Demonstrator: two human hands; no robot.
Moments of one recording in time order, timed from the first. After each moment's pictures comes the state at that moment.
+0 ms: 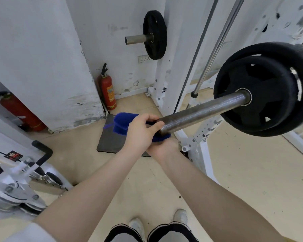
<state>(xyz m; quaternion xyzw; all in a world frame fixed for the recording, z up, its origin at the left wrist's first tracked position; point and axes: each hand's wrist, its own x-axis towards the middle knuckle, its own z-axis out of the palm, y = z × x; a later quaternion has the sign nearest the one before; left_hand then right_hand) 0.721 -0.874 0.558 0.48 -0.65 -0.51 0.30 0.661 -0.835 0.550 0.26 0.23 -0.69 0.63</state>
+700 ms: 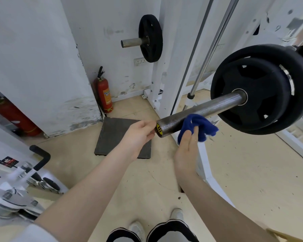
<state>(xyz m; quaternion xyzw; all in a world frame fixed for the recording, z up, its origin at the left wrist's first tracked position) 0.736 -0.883 0.546 0.44 -0.47 -0.73 0.23 0.648 -0.790 0.528 -0.22 0.72 -0.63 0.20</state>
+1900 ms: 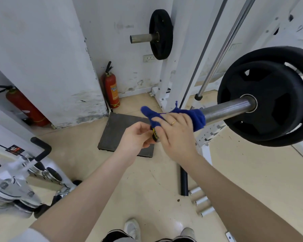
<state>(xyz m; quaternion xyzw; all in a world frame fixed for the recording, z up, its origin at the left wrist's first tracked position) 0.725 -0.878 0.537 0.48 -0.54 -0.64 0.26 0.592 -0.826 0.534 -0.69 0.67 -0.23 -0.14</state>
